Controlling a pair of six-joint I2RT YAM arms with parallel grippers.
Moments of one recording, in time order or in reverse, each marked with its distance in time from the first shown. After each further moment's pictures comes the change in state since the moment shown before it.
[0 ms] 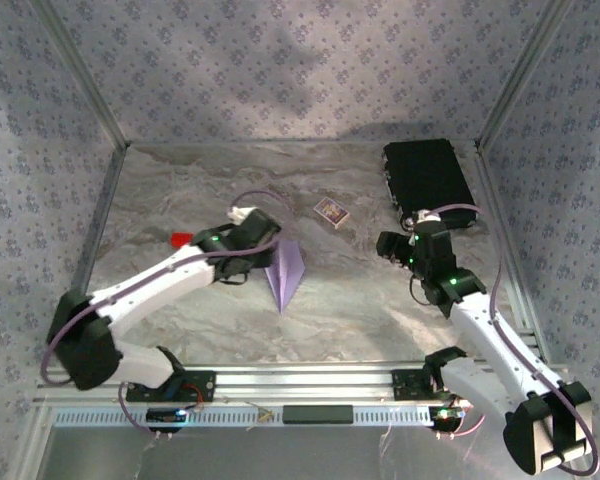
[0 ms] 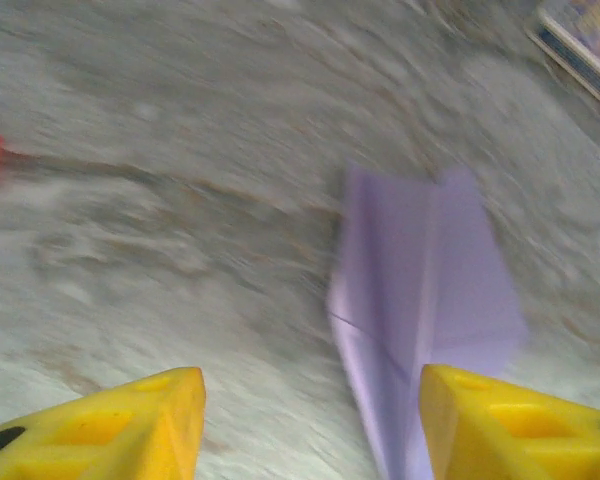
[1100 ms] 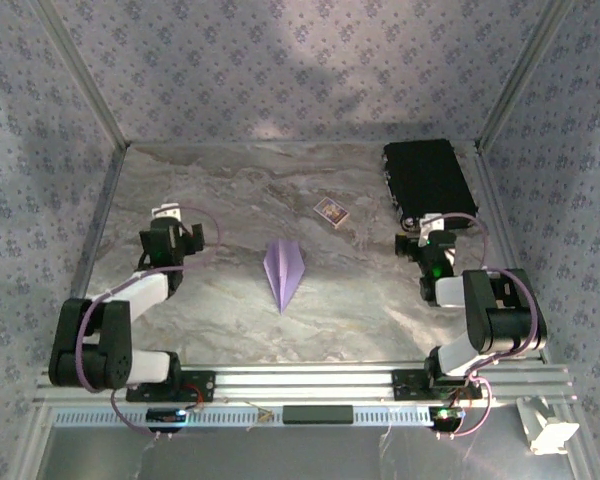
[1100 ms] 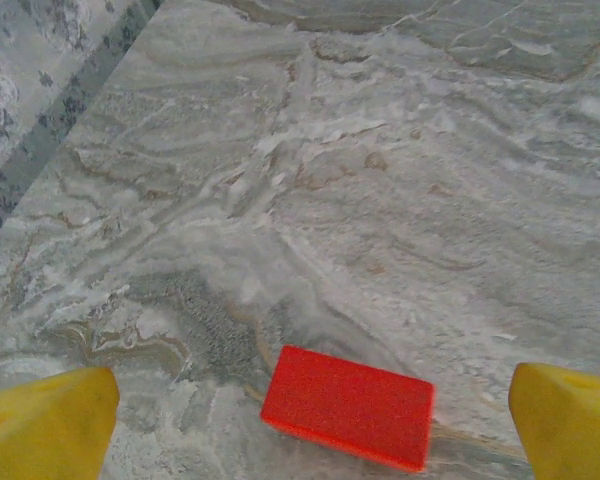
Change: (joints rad) left arm 0.694 0.016 -0.563 1.084 0.113 0.663; right arm -0.306 0.615 -0.266 1.046 -0.017 -0.499
